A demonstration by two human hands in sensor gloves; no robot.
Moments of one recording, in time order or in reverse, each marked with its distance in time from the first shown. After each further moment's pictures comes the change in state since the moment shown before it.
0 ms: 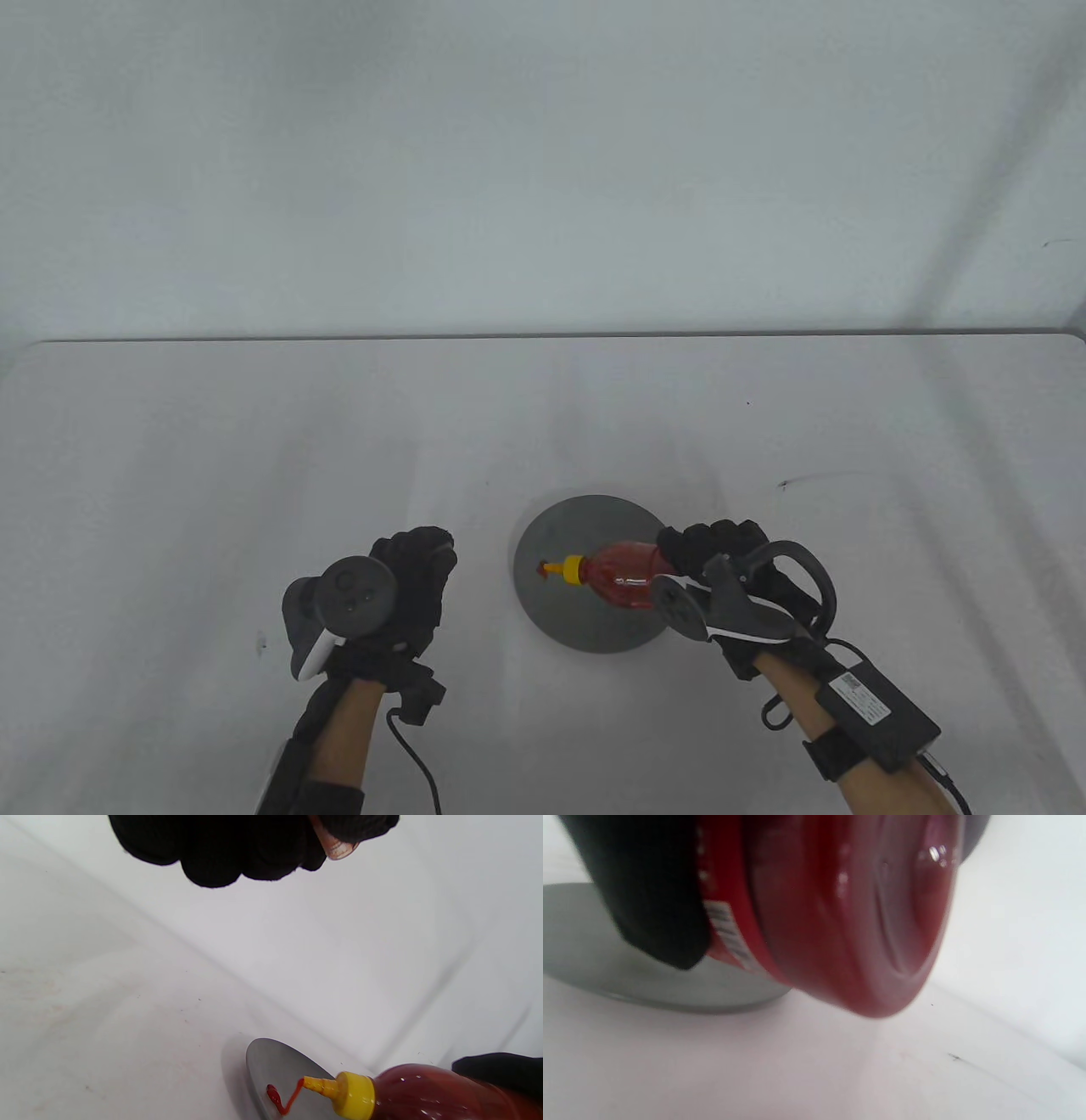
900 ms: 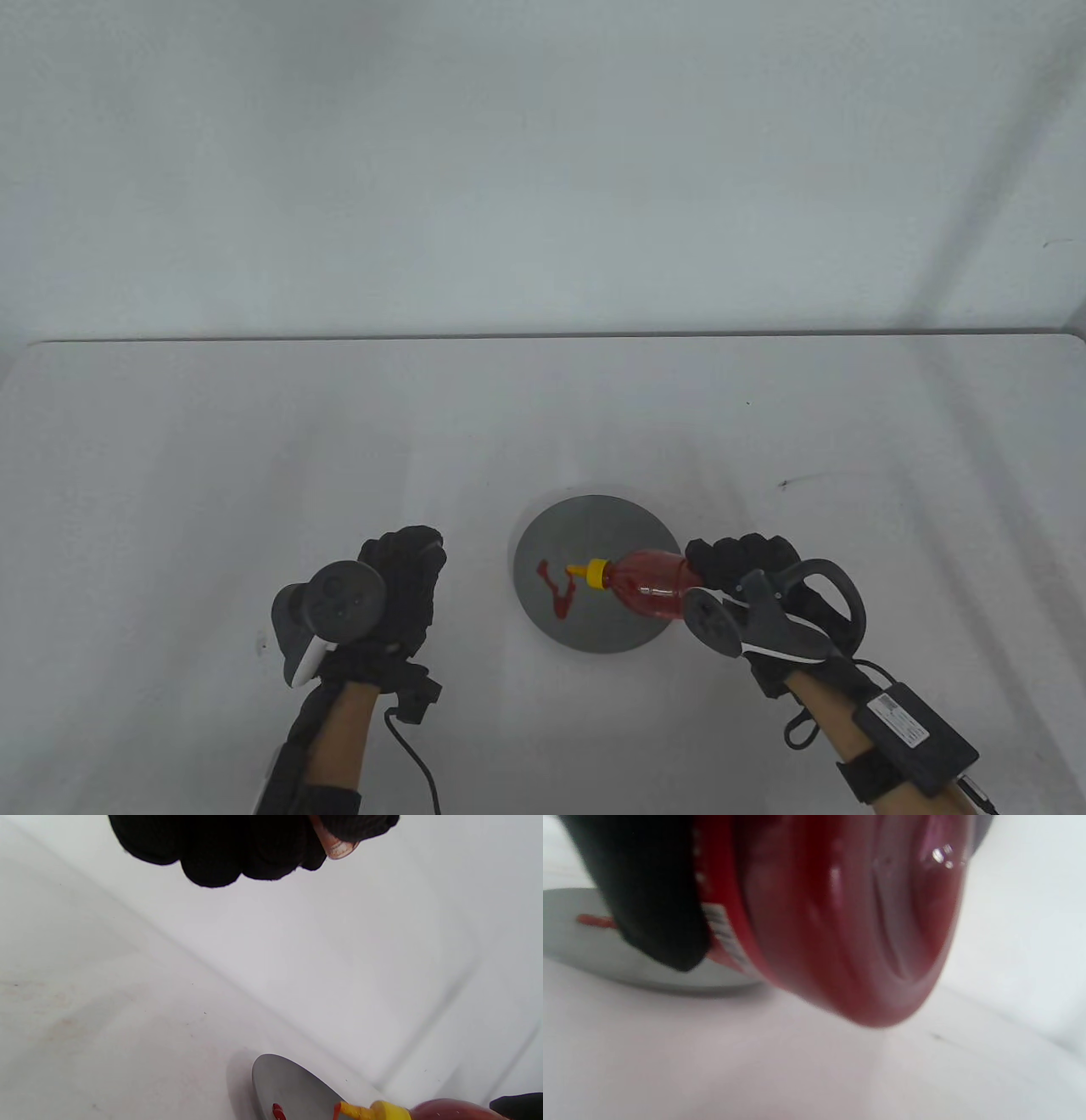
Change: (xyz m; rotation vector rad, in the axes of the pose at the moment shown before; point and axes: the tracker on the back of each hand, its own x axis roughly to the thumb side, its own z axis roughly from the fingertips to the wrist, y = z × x) left_hand -0.005 0.005 0.004 0.052 0.018 0.012; right_hand -0.018 0.006 0.013 -0.021 0.038 -0.036
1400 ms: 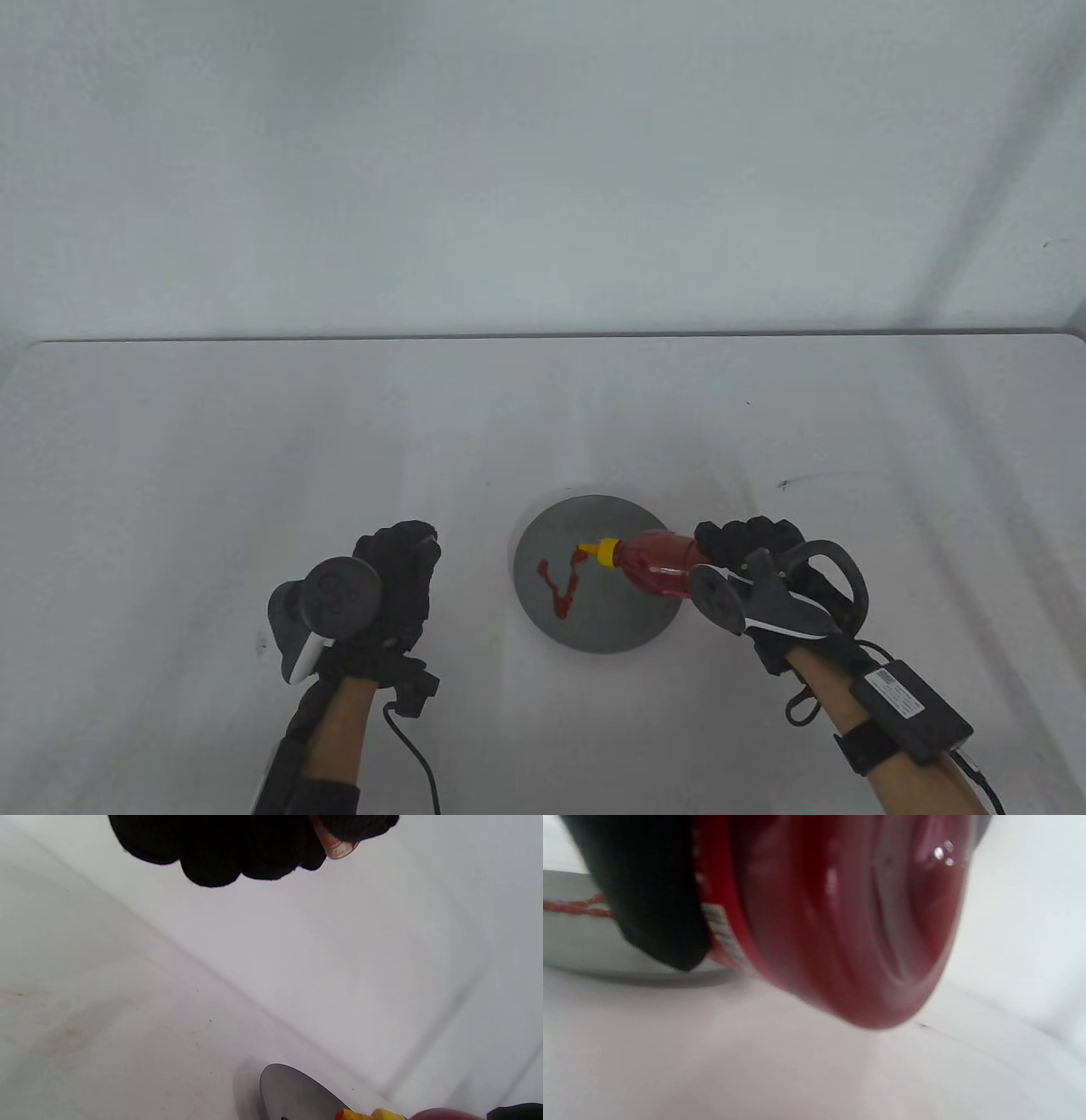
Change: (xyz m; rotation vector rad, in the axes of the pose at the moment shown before) left_hand -0.004 0.002 -0.002 0.020 0.014 -0.003; right_hand -0.013 0.009 -0.006 0.022 0.016 -0.005
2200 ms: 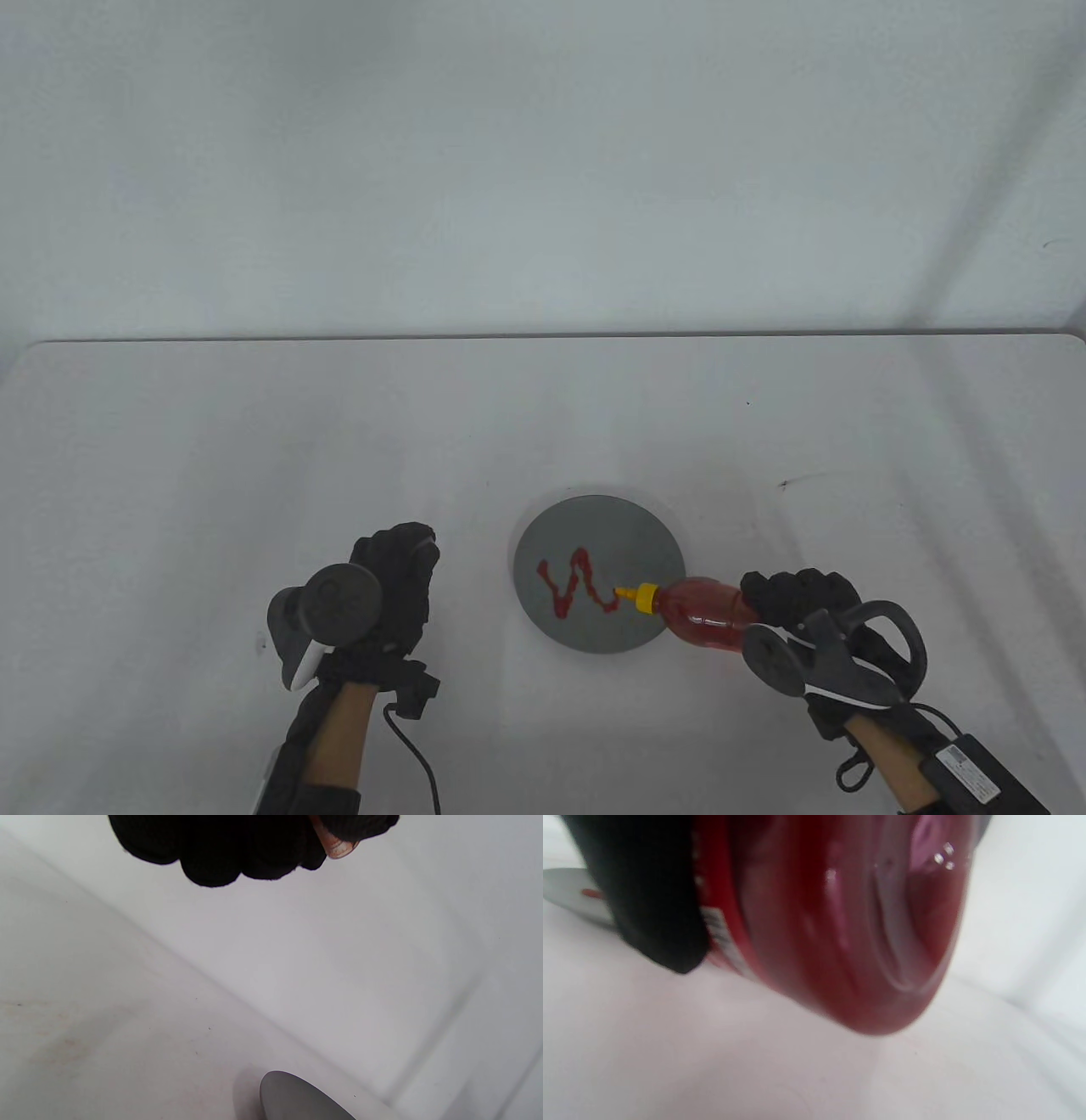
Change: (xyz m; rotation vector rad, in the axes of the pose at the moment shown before) left_hand 0.000 -0.001 0.003 0.030 -0.010 -0.016; right_hand -0.018 0.008 0.060 0.003 0.041 -0.034
